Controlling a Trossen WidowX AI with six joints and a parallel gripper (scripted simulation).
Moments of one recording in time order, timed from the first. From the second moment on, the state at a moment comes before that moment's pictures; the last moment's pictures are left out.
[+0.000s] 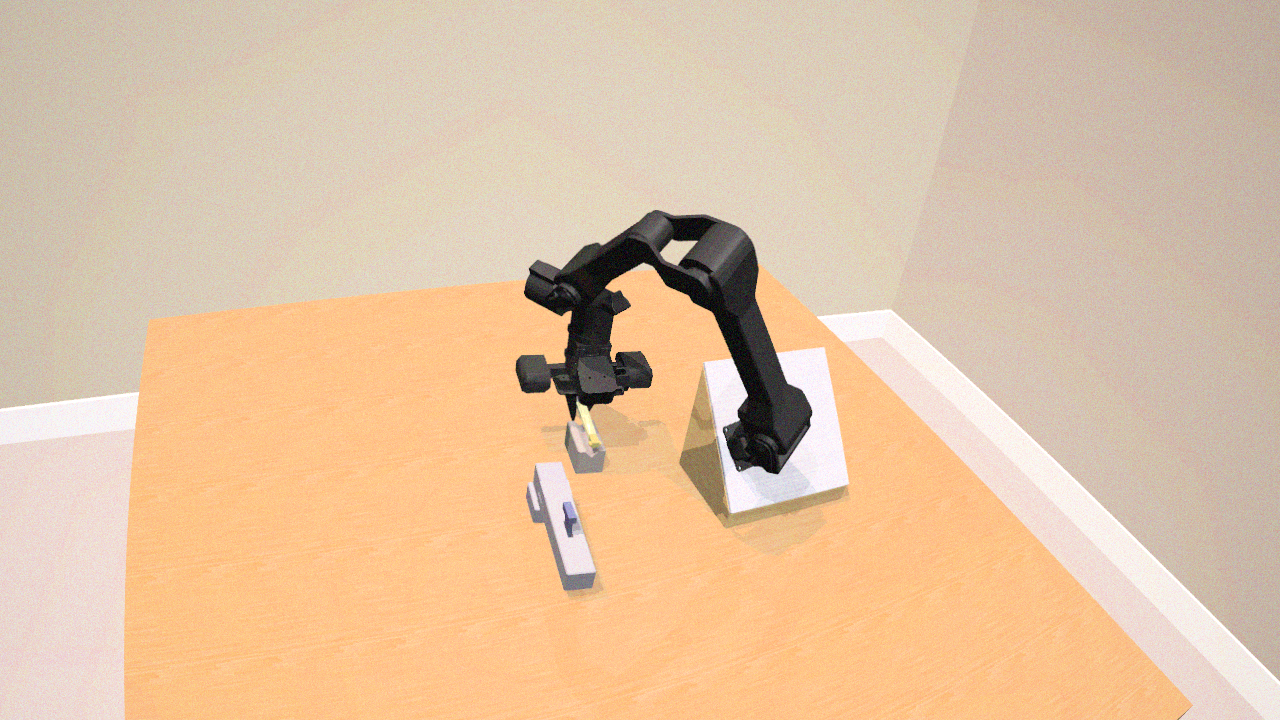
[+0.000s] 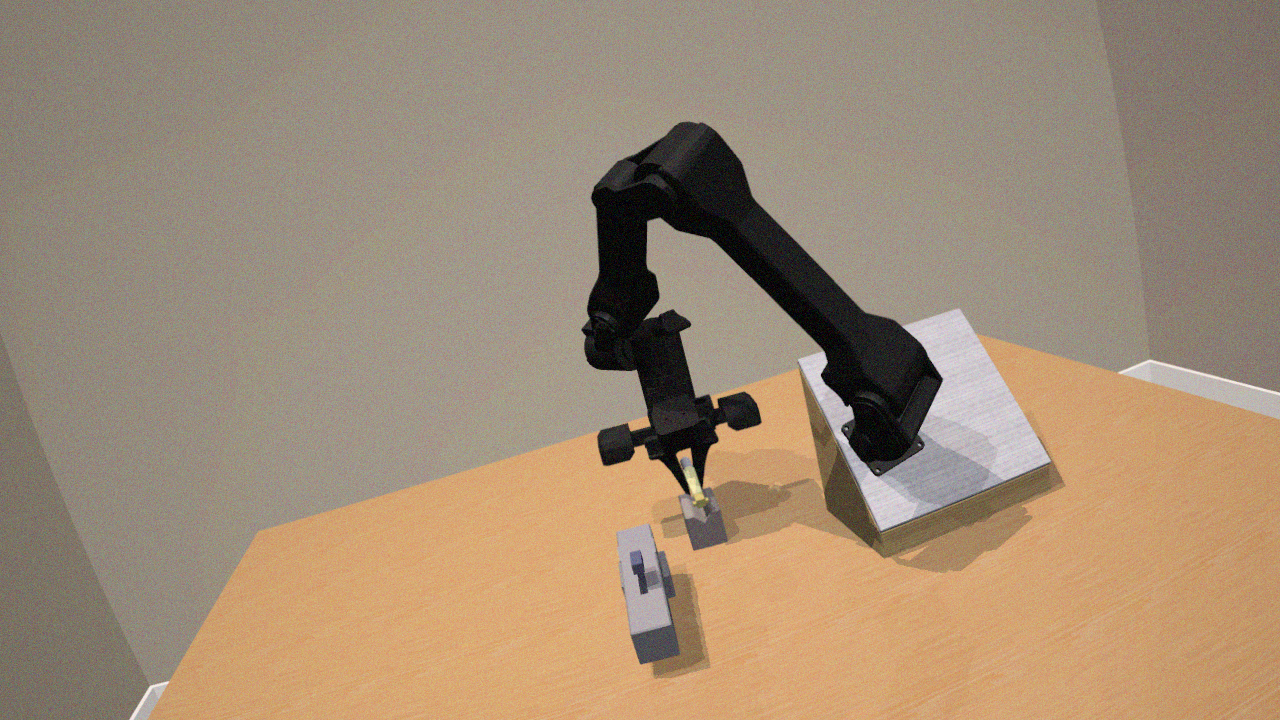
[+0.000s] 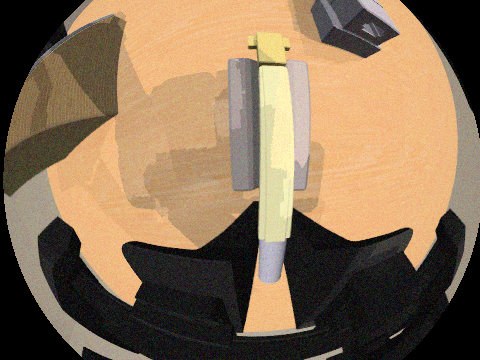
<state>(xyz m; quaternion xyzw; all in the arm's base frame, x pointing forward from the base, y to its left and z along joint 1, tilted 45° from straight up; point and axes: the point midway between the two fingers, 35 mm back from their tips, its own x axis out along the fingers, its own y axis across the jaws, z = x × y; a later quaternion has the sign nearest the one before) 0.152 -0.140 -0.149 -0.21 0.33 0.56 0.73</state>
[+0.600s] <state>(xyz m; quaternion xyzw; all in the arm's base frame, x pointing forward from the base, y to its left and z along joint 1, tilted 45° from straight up) 0.154 -0.130 -0.161 -0.21 0.33 0.56 0.73</state>
